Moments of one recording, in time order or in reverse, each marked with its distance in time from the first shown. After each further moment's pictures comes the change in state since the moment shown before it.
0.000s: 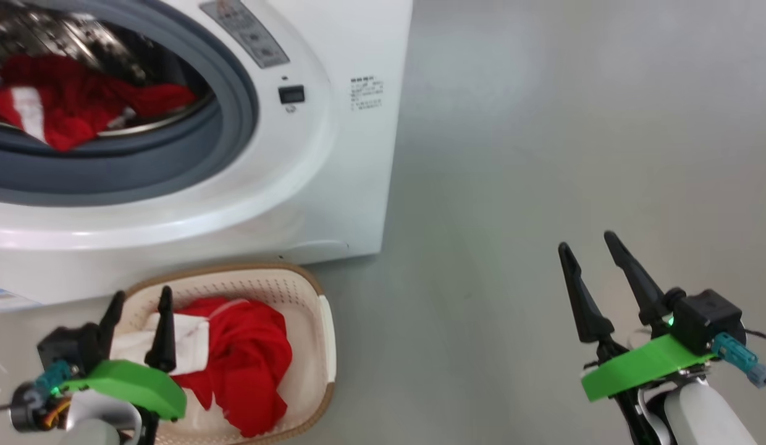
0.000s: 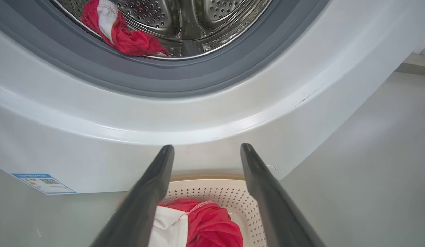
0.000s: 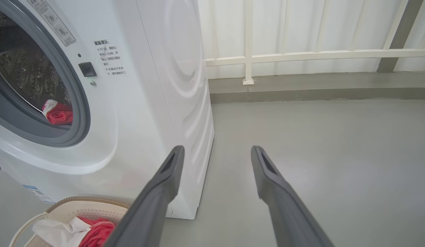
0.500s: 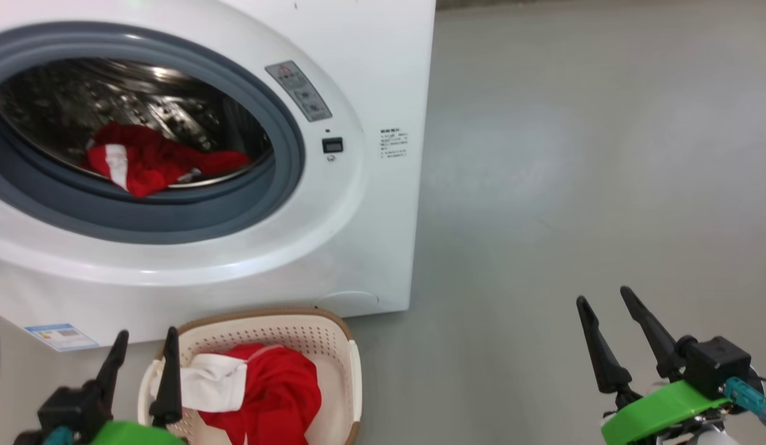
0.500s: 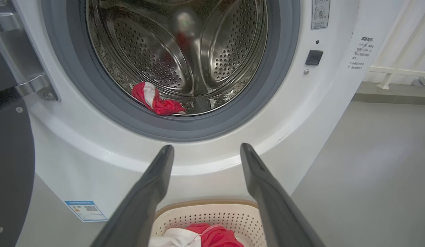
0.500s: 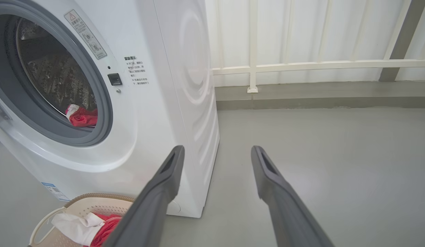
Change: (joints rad) left arm 0.253 -0.044 0.056 -0.299 0.066 0.000 0.000; right arm 0.134 -0.046 -0.008 0.016 0.026 0.000 0.000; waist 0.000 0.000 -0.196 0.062
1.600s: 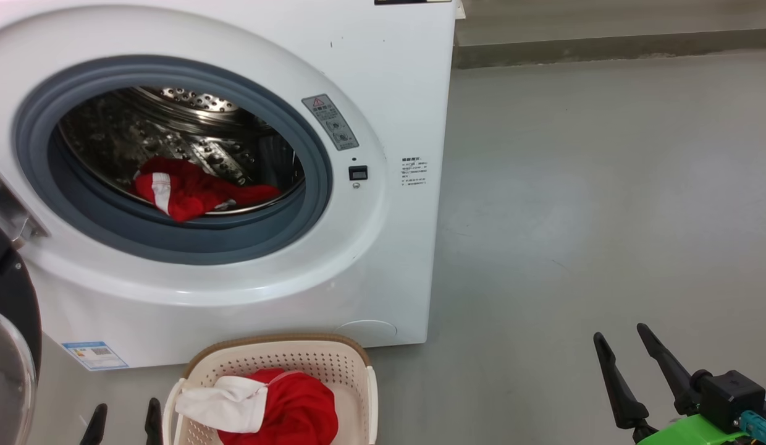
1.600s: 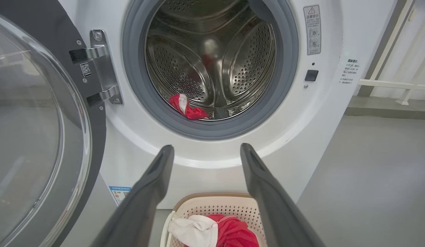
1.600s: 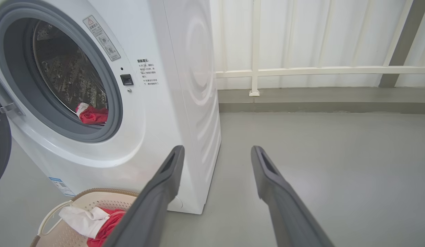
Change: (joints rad) left arm 0.308 -0.058 0.095 -0.272 0.046 0.000 0.000; right arm 0.106 -0.029 -0.020 -0.012 0.007 0.000 0.000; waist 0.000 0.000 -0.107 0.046
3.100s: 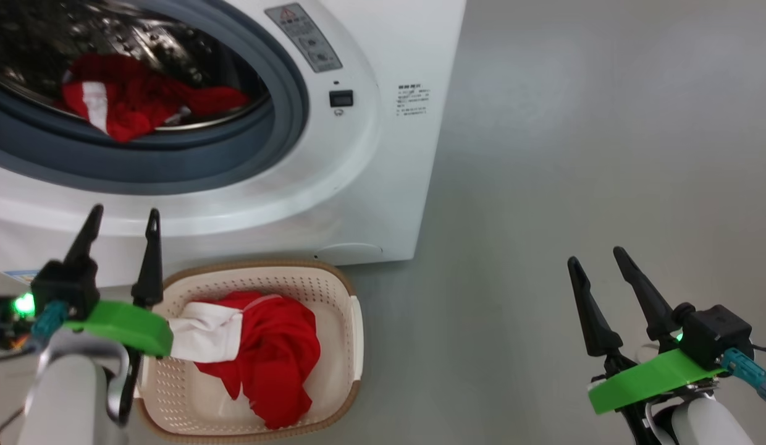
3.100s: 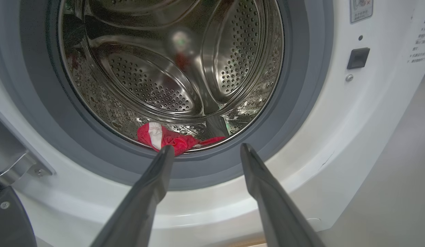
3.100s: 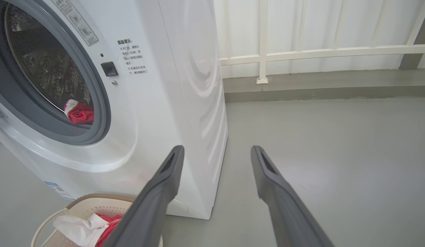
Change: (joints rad) left arm -0.589 0.087 -0.099 0.343 0.119 0.001 0.000; right arm -0.159 0.059 0.012 -0.026 -0.016 0.000 0.000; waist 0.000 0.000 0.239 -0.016
